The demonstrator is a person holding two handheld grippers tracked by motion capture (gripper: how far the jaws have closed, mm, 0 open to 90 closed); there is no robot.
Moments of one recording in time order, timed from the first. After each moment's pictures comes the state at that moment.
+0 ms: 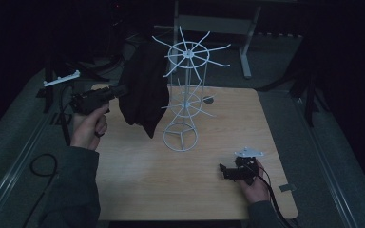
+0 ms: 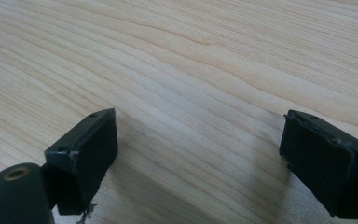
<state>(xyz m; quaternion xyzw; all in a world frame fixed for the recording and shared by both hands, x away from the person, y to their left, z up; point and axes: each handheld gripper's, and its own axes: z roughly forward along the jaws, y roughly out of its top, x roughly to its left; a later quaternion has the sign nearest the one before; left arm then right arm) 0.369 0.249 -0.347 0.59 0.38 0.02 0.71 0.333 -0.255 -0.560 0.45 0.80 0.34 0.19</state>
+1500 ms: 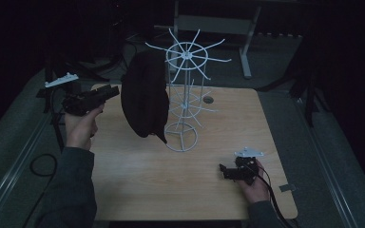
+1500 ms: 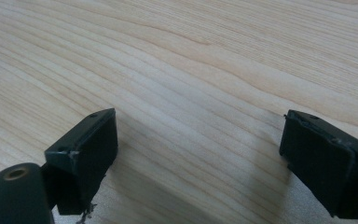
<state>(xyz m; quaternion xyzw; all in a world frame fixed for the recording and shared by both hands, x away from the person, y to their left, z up) 0.368 0.263 -0.354 0.63 0.48 0.15 0.59 0.333 -0.255 -0.560 0.45 0.80 0.34 0.19</state>
